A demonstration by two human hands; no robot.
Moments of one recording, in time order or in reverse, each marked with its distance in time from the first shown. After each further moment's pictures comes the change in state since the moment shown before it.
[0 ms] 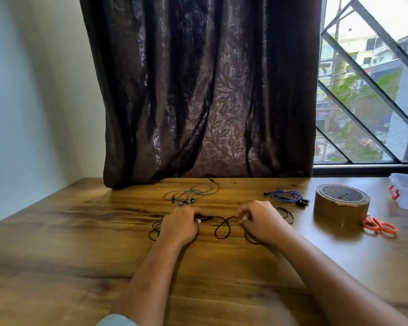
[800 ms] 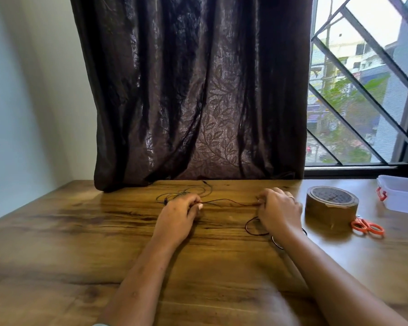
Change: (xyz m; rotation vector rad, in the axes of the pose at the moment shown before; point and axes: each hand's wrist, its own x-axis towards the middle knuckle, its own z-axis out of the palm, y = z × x) left_hand -0.004 0.010 -0.012 -0.289 0.282 0.220; right_hand 0.000 0.025 -0.016 -0.159 0.393 0.240
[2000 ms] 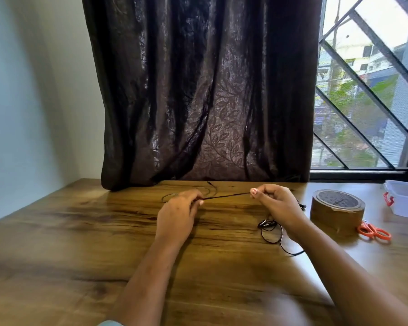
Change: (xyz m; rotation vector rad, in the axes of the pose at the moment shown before) left_hand -0.001 0.000 -0.006 0.137 0.182 0.041; right_hand 0.007 -0.003 -0.014 0.955 -0.193 -0.079
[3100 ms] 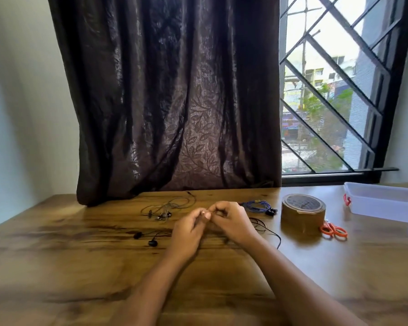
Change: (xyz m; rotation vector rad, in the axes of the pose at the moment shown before) left_hand -0.011 0.059 0.021 -0.633 -0.275 -0.188; right_hand -0.011 -0.008 0.033 -0.167 -0.109 -0.126
